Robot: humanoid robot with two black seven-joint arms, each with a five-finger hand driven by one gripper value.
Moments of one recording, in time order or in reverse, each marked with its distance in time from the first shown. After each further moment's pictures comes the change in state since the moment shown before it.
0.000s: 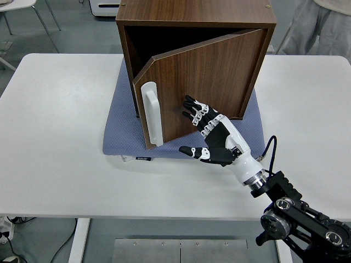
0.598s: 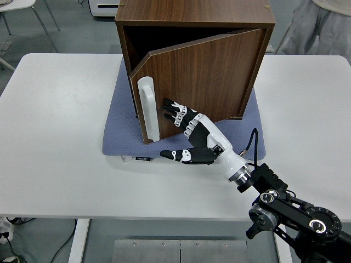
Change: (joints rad) left arm 0.000 0.000 0.000 0.000 0.000 0.000 0.000; right arm 0.135 0.026 -0.123 -0.083 -0.001 -0.019 0.000
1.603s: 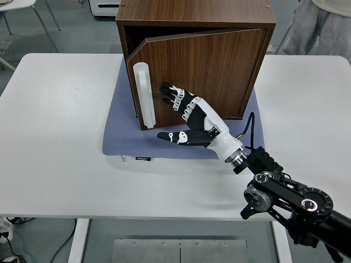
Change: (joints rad) left arm 0.000 0.000 0.000 -0.001 0.000 0.000 0.000; right arm 0.107 0.041 -0.002 -0.106 0.058 0.000 0.000
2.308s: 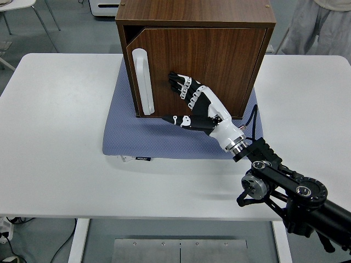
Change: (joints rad) left arm 0.000 0.000 0.000 0.000 0.000 0.000 0.000; right arm 0.064 0.035 0.027 -0.113 0.082 -0.021 0.000
